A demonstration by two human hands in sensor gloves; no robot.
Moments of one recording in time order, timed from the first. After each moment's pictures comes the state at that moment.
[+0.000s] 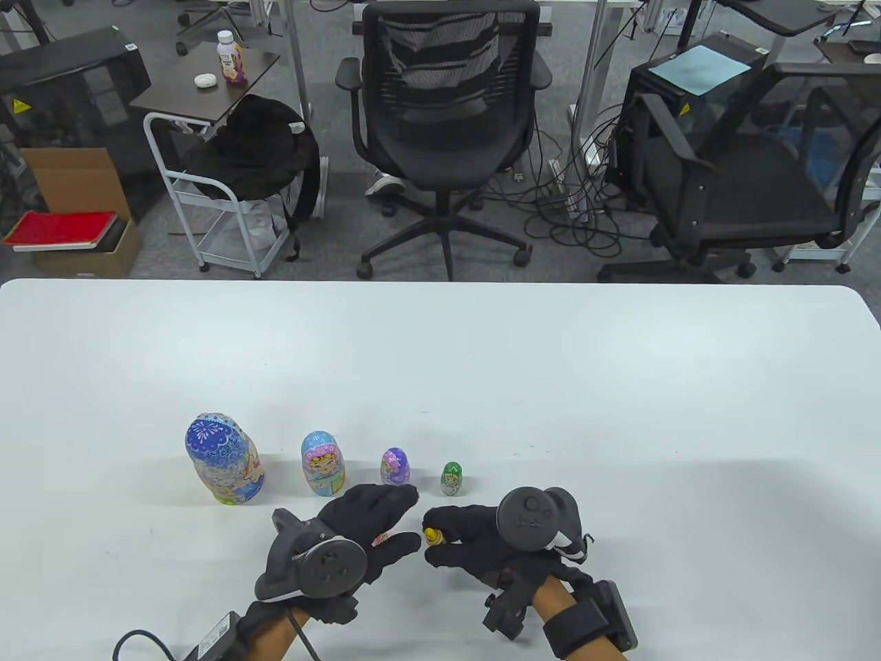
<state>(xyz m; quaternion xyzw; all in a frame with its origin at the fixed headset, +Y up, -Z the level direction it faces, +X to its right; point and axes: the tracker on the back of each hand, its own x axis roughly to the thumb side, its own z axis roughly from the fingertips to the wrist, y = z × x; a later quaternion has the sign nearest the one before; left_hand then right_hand) -0.145 -0.697 -0.272 0.17 -0.31 0.16 0.92 0.077 -0.748 -0.316 0.31 0.06 0.87 0.38</state>
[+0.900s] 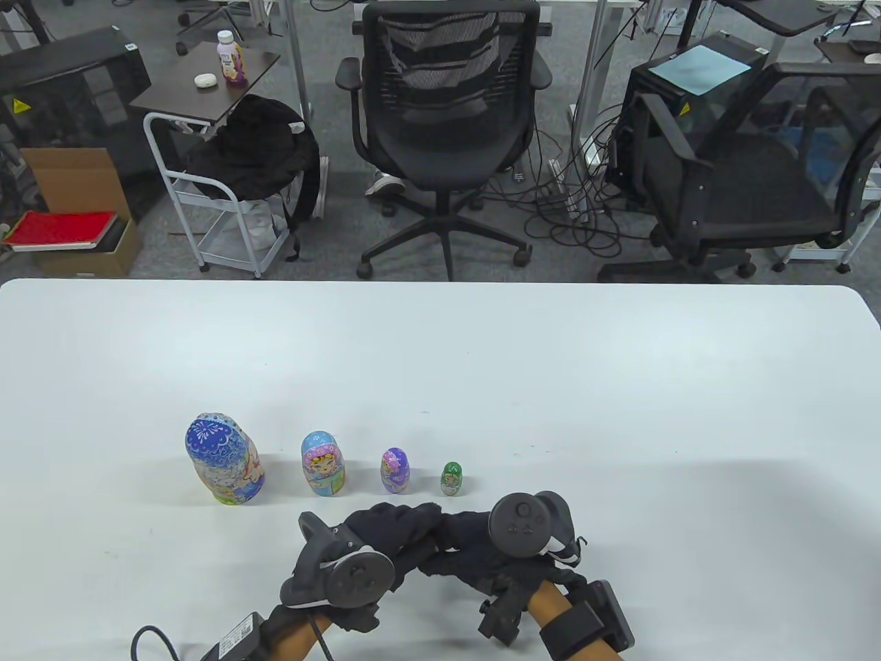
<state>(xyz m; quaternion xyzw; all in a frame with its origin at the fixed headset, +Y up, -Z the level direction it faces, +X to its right) -0.123 -0.696 -0.266 0.18 -0.33 0.15 0.92 0.069 -0.746 -0.310 0.33 0.05 0.86 0.38</state>
